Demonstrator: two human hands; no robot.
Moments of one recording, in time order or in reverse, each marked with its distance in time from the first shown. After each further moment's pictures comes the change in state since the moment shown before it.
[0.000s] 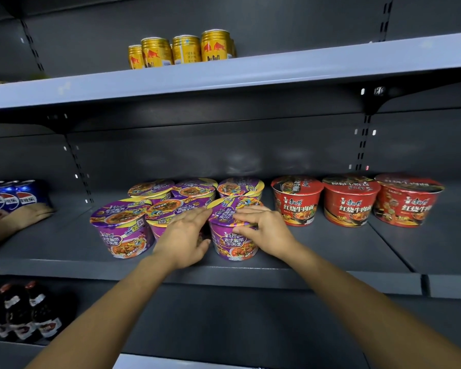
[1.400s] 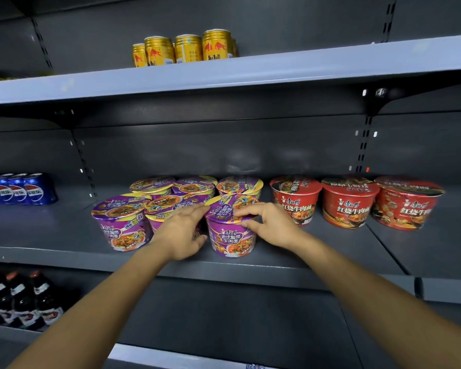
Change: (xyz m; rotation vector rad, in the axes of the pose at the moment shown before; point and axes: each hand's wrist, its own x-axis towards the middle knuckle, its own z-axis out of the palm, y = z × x) left_hand 0.002 0.002 -0.004 -0.021 -0.046 -0.045; right_hand -0.001 0.001 -0.031 0.079 -0.141 0.019
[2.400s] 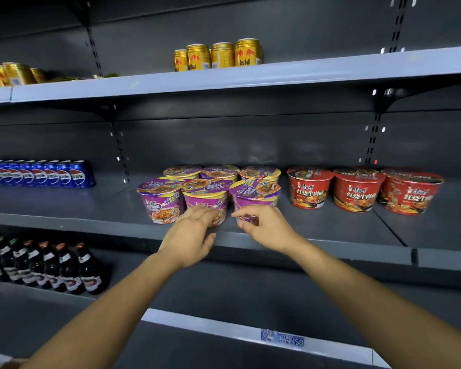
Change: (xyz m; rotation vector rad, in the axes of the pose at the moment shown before) left_hand -0.114 0.008 -0.020 0.002 0.150 0.050; right_hand -0.060 -0.086 0.047 0.062 0.029 -0.003
